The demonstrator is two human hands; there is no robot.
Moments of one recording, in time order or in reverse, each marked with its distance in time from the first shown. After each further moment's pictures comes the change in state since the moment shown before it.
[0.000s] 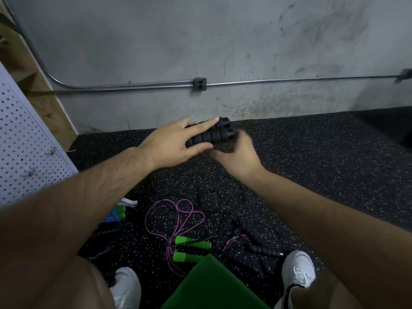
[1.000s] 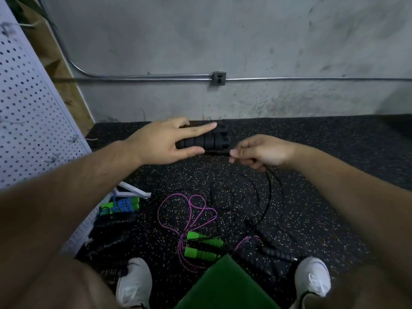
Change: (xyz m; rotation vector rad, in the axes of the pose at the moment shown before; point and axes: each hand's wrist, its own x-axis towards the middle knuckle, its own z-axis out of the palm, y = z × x) left_hand -0.044 -0.074 -0.008 0.026 -0.015 0.102; right_hand 0.036 -0.016 -0.021 -0.095 -0.778 0.068
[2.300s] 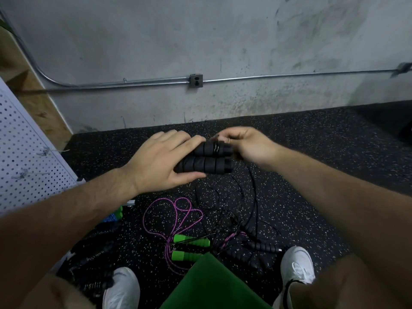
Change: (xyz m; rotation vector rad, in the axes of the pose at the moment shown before) left_hand 0.012 0.070 0.026 0.170 0.254 0.186; right_hand -0.024 0.021 -0.003 0.240 0.331 -0.207
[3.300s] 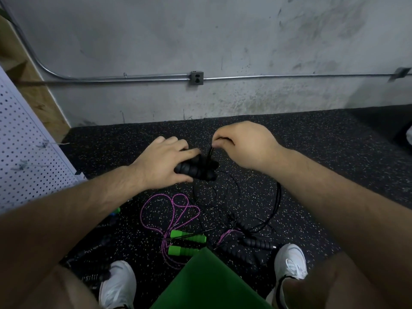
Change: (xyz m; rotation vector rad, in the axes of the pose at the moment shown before) left_hand -0.006 -0.006 0.021 0.032 -0.340 -0.147; right_hand -0.027 -0.045 0.015 -1.023 0.107 -0.209
